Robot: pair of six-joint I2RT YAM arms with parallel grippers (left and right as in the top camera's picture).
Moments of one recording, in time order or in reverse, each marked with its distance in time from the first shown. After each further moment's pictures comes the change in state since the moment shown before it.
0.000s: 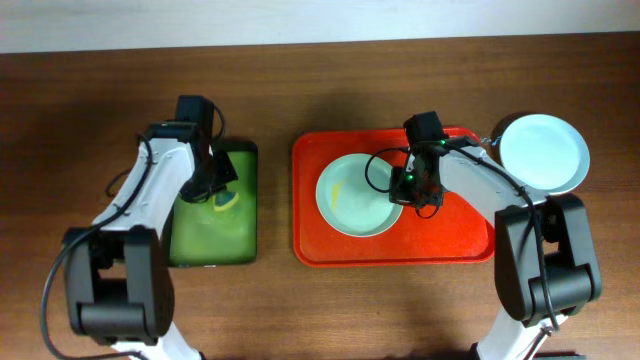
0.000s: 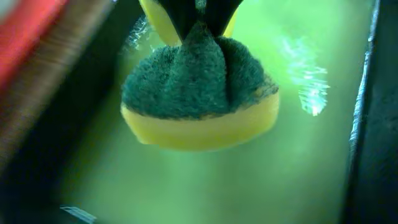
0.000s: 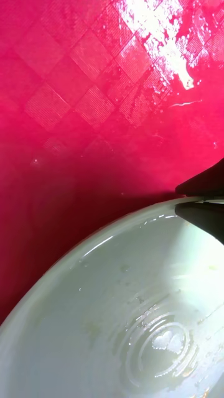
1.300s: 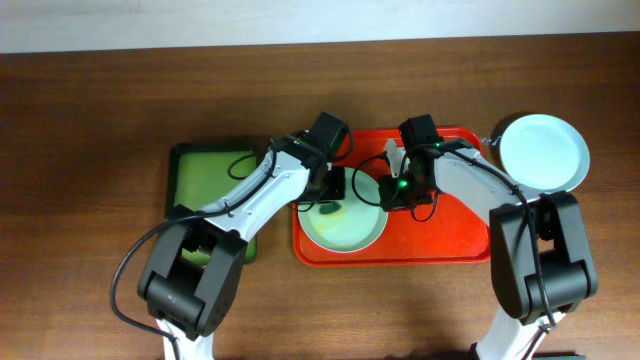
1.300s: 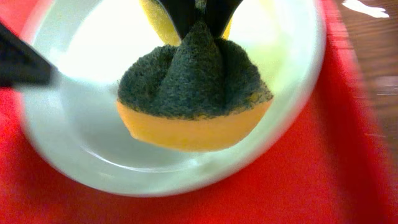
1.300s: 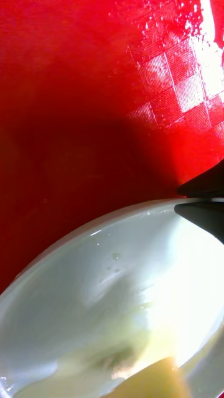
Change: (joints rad) left arm -0.502 0.146 0.086 0.158 0.091 -0.075; right arm 0.015 0.012 -0.011 0.027 -0.191 -0.294
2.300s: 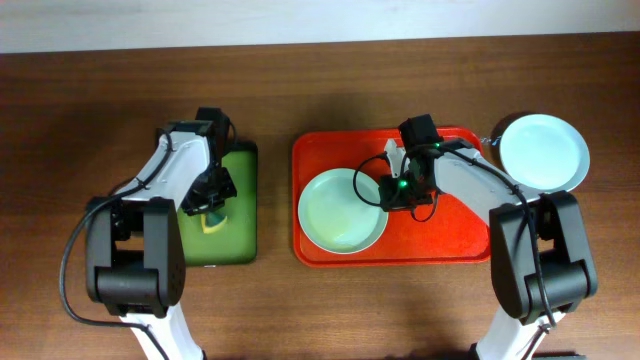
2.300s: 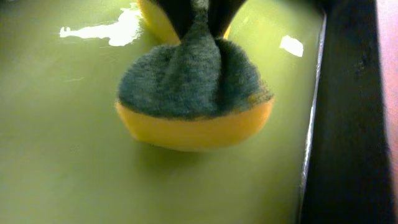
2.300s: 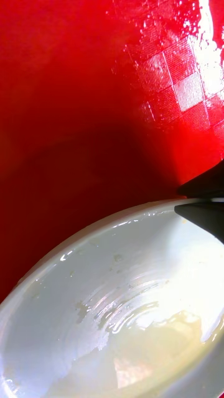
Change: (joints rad) left arm 0.472 0.004 -0.059 -0.305 -0.312 -0.001; right arm 0.000 0.002 0.000 -0.002 0.000 0.007
